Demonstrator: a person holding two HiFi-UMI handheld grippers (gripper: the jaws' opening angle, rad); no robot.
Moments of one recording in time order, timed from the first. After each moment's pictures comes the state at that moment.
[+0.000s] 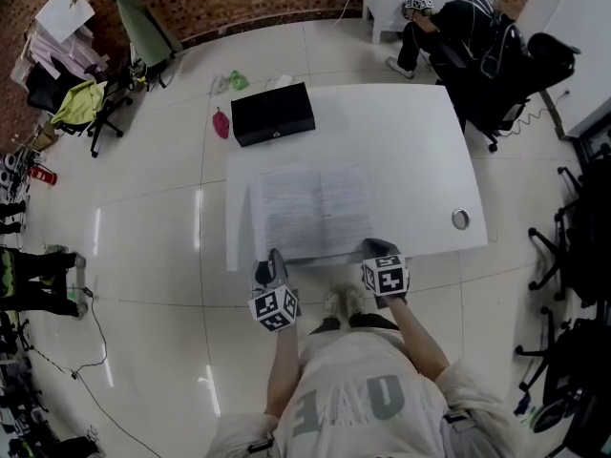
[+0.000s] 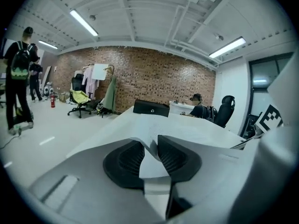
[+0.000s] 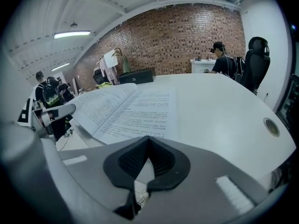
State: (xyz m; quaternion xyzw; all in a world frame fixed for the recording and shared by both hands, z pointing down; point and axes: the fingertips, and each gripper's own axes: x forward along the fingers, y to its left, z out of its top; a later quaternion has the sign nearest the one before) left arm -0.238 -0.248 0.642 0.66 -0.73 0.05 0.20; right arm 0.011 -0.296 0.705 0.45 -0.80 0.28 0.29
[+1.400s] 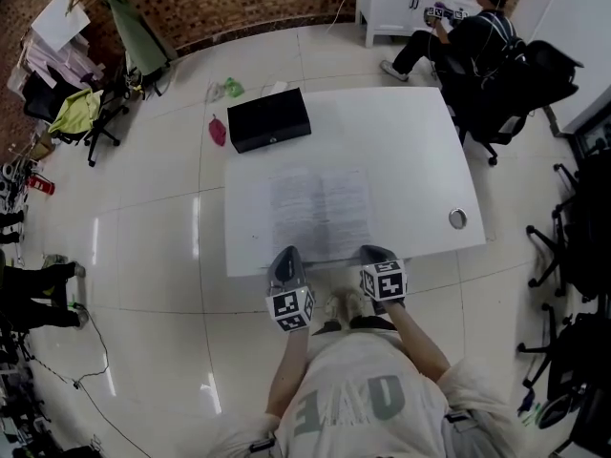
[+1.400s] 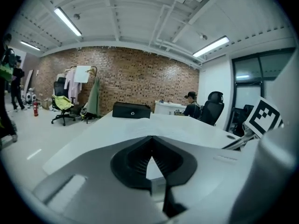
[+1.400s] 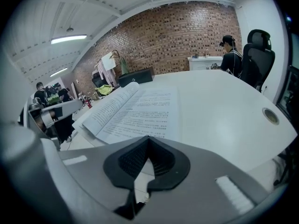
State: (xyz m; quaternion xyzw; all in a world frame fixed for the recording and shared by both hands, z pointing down) left arm -0.179 -0.270 0.625 0.72 -0.67 0.07 0.16; right arm 0.006 -0.284 0.704 0.45 -0.79 0.30 0.28
